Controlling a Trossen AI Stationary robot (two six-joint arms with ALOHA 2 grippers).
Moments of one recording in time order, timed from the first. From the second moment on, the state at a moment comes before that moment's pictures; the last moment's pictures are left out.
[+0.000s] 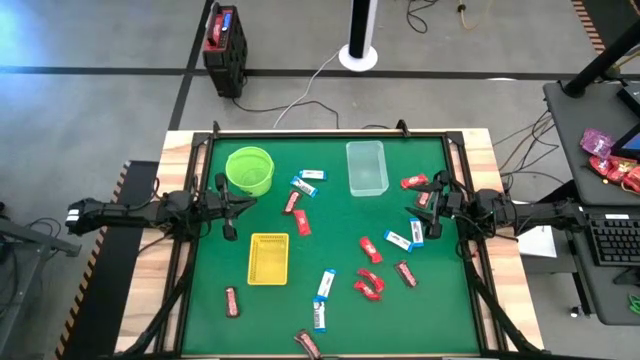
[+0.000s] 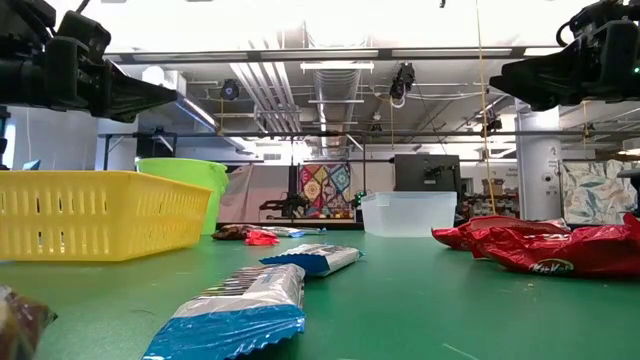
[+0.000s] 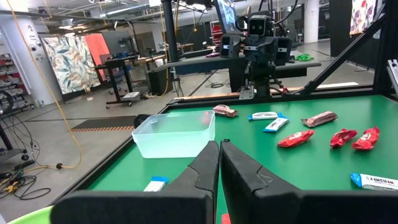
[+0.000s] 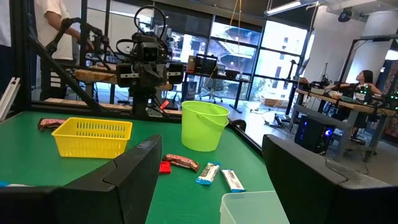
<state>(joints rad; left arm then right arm) 0.00 0.19 0.02 0.18 -0.23 0.15 0.02 0.08 0.01 0.19 0.20 -0.20</state>
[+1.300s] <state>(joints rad) -0.36 0.81 0.78 -0.72 -0.28 -1.32 0.02 0.49 0.55 -0.44 0.52 0.34</state>
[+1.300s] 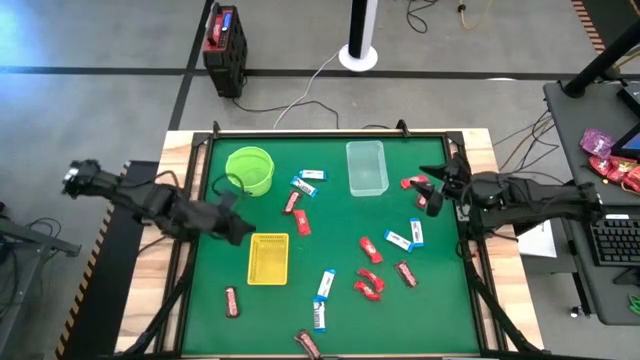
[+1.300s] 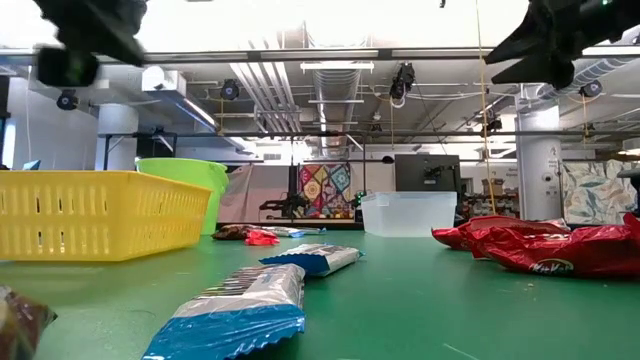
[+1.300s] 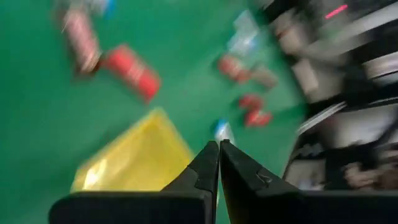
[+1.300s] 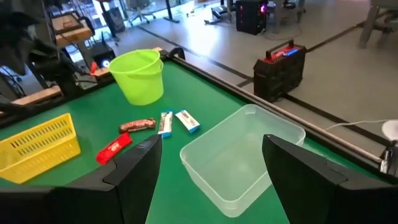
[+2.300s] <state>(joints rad) -0.94 1.62 1.12 -1.01 -0.04 -2.38 0.02 0.54 0.55 -0.44 0.44 0.37</state>
